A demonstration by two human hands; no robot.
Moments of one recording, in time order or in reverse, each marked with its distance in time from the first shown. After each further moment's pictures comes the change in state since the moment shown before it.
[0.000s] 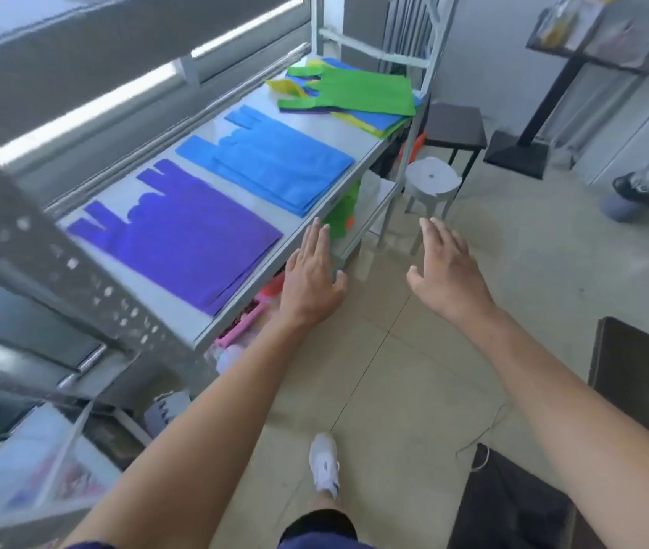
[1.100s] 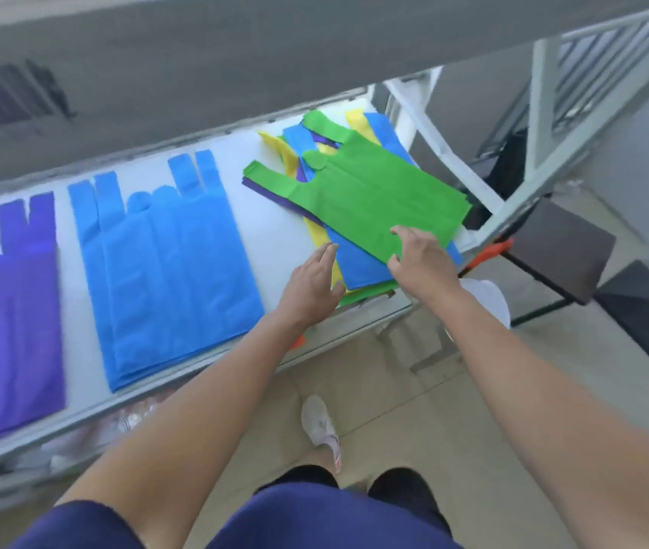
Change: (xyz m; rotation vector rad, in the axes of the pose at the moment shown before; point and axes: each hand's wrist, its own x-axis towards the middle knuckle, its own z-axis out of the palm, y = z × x) left_hand 0.575 0.014 0.175 -0.015 0.056 -0.457; right_hand 0.707 0.136 0.044 0.015 -0.300 -0.519
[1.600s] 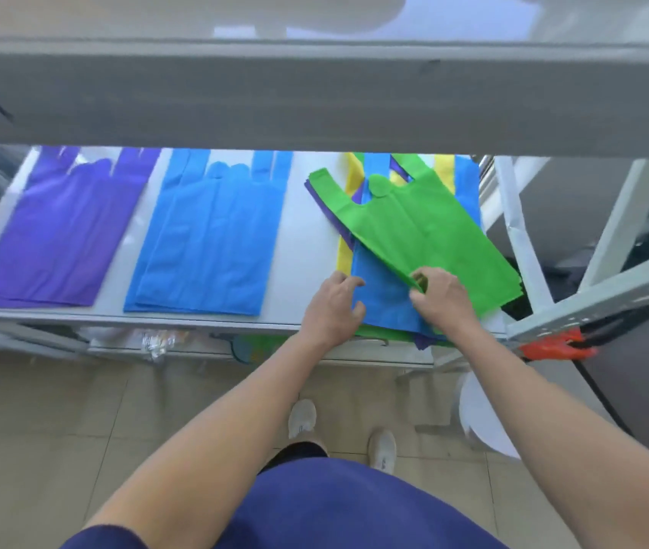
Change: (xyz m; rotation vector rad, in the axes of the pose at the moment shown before) left_hand 0.026 0.066 0.040 -0.183 0.238 -0.462; right_hand 0.102 0.063 0.009 0.085 -0.224 -0.244
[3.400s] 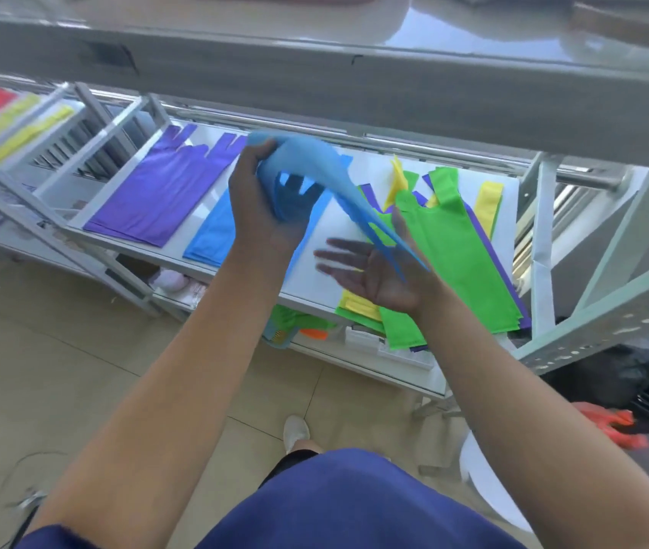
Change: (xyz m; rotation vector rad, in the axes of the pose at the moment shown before) left_hand -0.085 0.141 -0.177 -1.805 0.661 0.054; right_hand -0.034 -0.090 -0.059 1.459 -1.181 0.124
